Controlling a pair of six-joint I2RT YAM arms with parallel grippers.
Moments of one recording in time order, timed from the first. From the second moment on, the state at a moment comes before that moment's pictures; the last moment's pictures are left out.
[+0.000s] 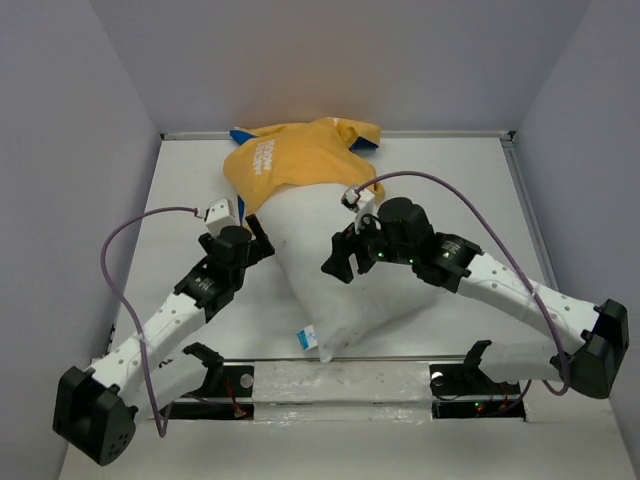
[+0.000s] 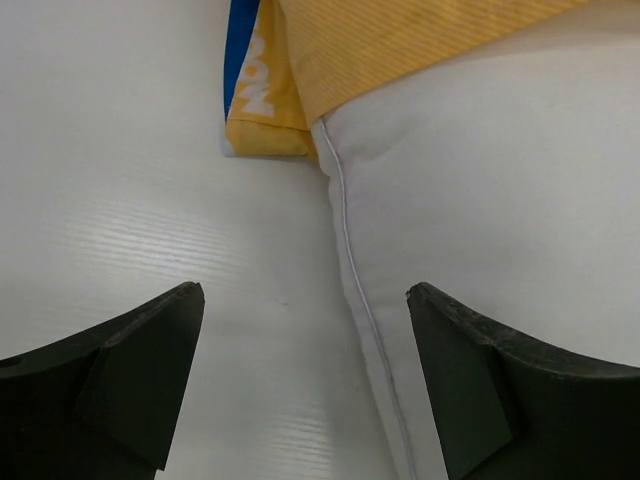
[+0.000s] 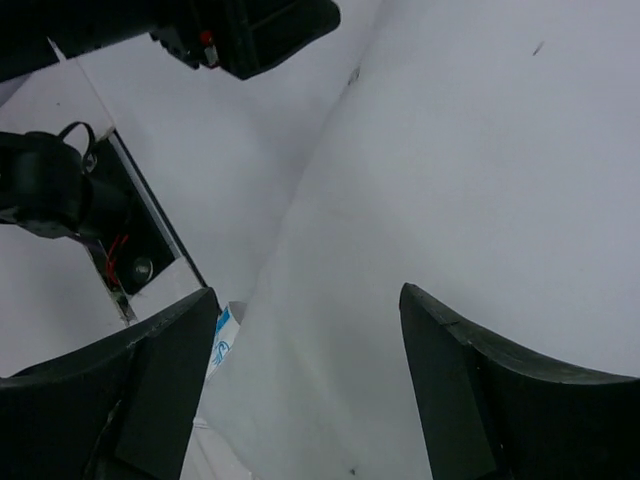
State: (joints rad) left arm -0.54 0.85 0.57 -0.22 -0.50 -0.66; right arm 0.86 1.21 1.10 -0.33 -0.21 0.25
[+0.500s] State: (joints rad) left arm -0.44 1.36 0.92 -0.10 -0.44 -0.37; right arm 0.63 1.29 0.99 -0.25 -0.05 0.26
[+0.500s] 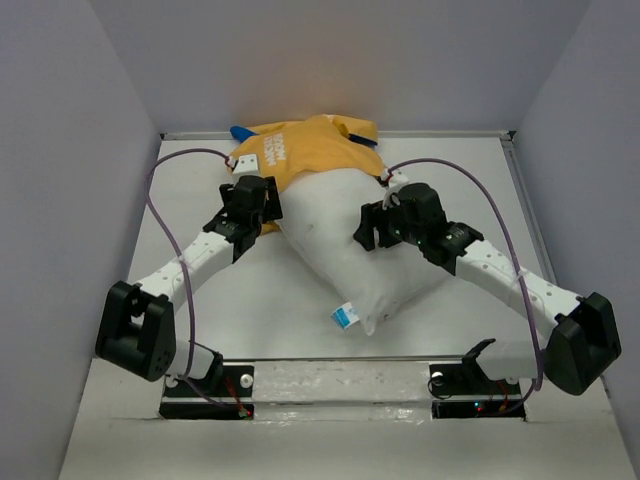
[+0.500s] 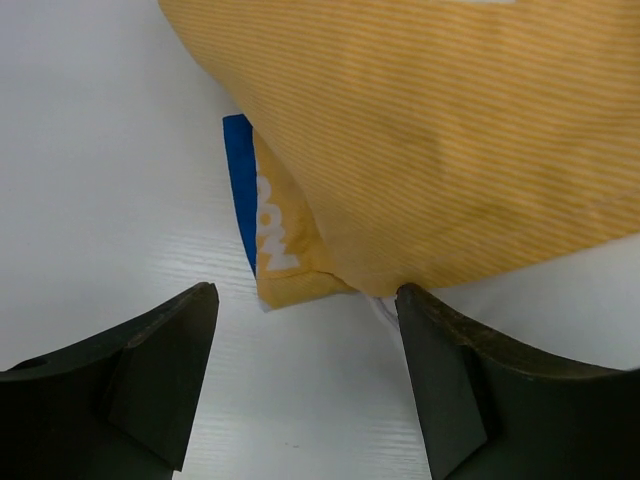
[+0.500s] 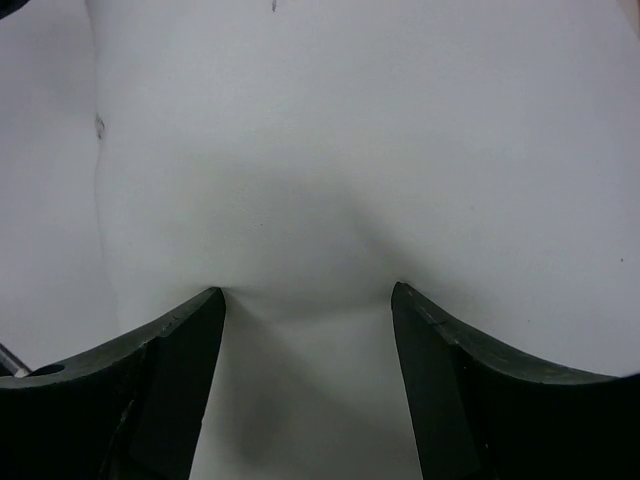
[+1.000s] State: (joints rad) left arm -0.42 1.45 0.93 0.05 -0.22 -0.23; right arm 0.59 1.24 0.99 -0.27 -0.14 0.24
